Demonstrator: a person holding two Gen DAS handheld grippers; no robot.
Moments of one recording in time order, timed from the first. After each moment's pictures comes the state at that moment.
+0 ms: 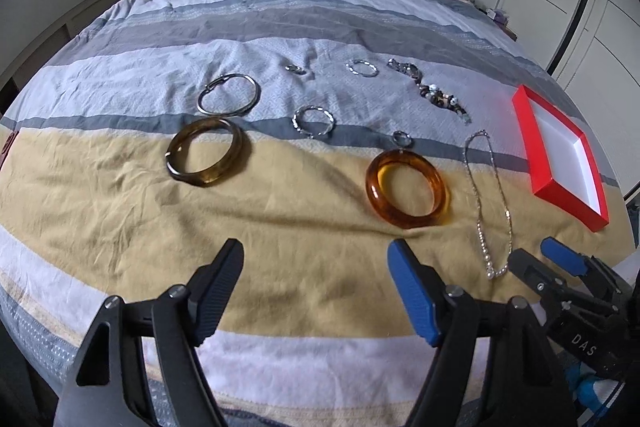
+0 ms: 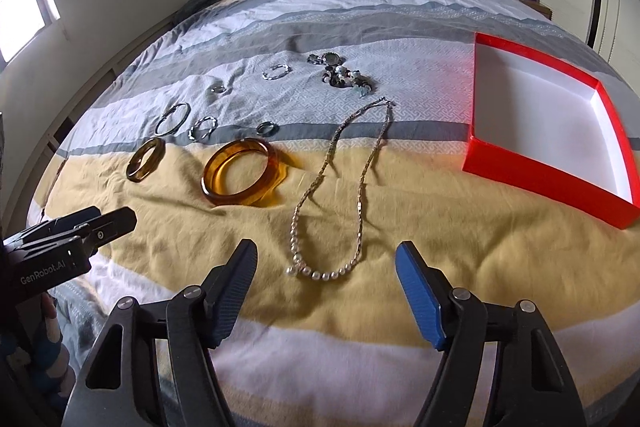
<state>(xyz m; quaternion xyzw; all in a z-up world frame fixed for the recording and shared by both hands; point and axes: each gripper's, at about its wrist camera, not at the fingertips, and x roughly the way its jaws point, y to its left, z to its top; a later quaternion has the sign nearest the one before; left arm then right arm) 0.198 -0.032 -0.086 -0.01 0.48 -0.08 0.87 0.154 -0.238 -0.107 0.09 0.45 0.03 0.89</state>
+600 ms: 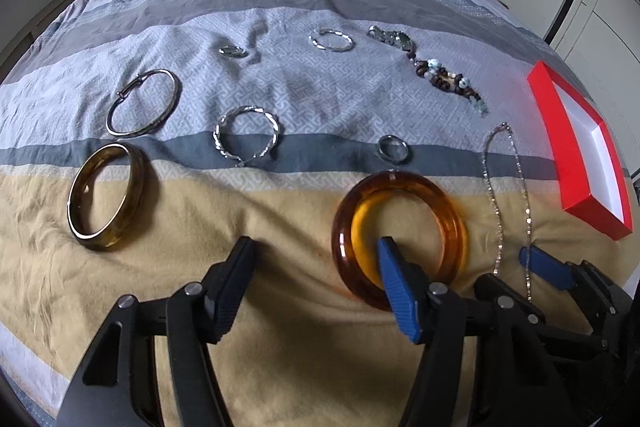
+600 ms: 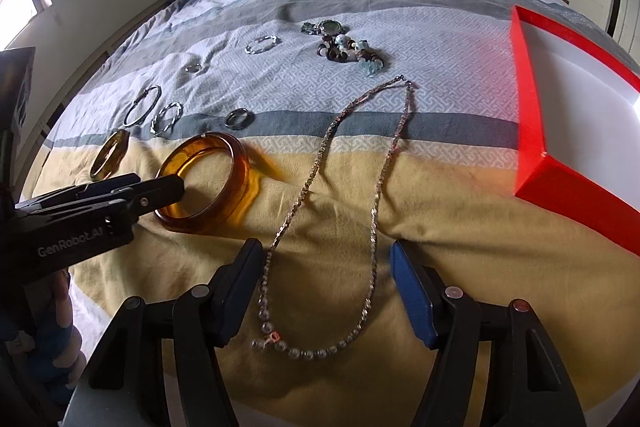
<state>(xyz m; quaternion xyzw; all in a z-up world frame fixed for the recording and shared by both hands) 0.270 -0.078 -0.140 0.02 0.52 -0.11 0.85 0.214 -0.236 -0.152 0.09 0.49 0.05 0.87</state>
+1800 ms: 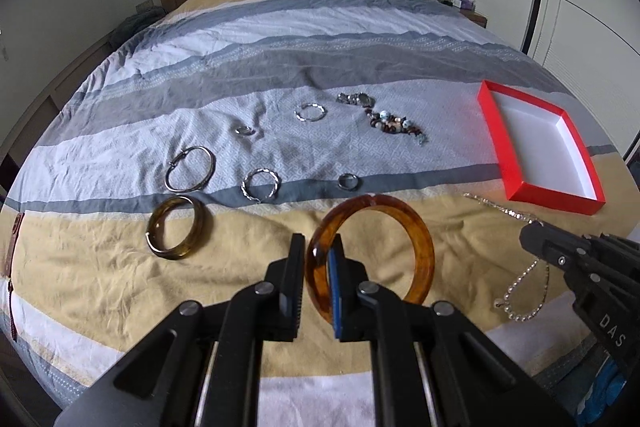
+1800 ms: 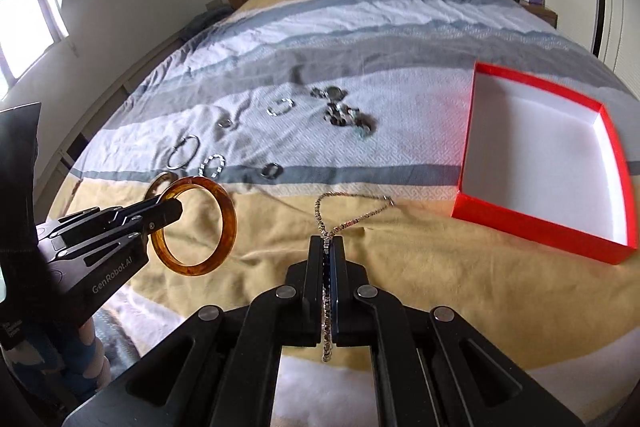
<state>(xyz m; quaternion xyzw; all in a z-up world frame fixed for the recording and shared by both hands) 0.193 -0.092 -0.047 0.08 0.43 -0.10 0.90 0.157 -0.256 -0.068 0.11 0.43 0.05 0.90</state>
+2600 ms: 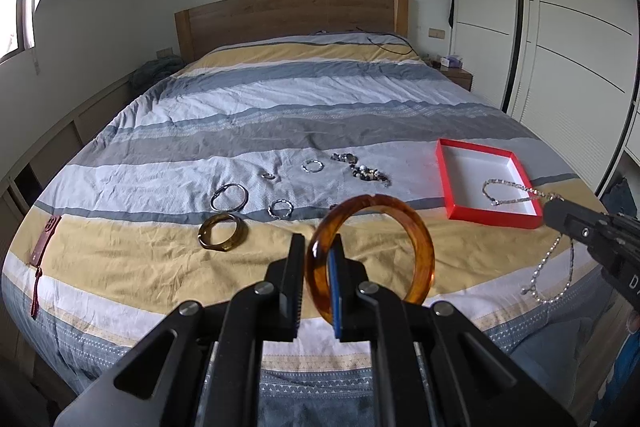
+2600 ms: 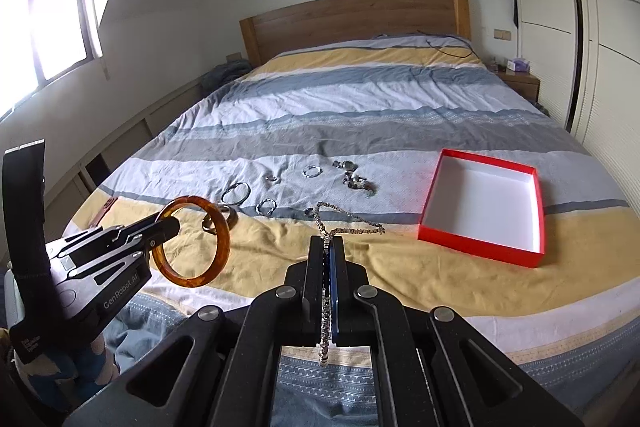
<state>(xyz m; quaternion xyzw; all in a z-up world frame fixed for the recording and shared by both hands) 0.070 -0.066 0.039 0.06 0.33 -0.11 0.94 0.030 -0.240 0.045 0.08 0.32 0.04 0.94</state>
